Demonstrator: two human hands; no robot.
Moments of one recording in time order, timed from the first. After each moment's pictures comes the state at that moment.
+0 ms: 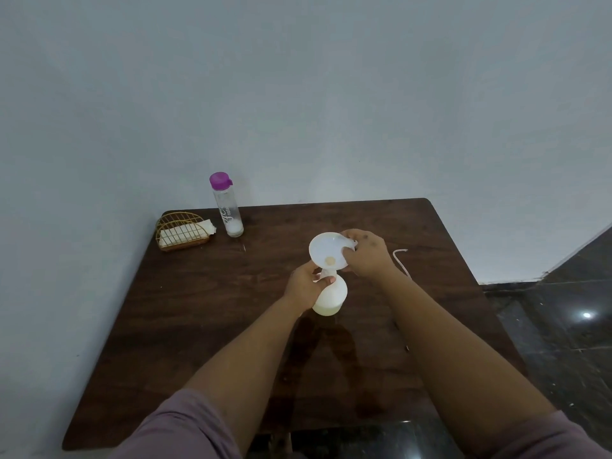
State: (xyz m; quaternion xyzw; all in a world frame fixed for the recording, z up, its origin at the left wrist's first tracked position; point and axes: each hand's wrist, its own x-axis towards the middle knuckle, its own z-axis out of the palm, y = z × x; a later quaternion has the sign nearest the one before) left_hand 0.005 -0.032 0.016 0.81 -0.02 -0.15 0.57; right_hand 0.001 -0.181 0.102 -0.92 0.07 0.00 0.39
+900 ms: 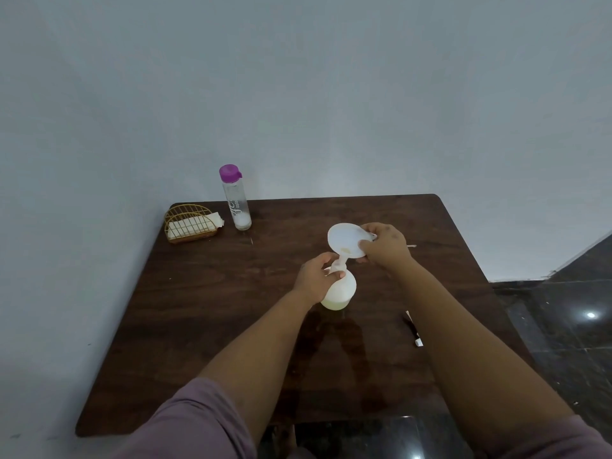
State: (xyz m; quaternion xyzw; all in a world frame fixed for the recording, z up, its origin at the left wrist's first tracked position) left_hand 0.015 -0.030 0.011 0.84 -0.04 -0.17 0.52; right_hand 0.005 -0.183 0.103 -0.88 0.16 0.00 0.45
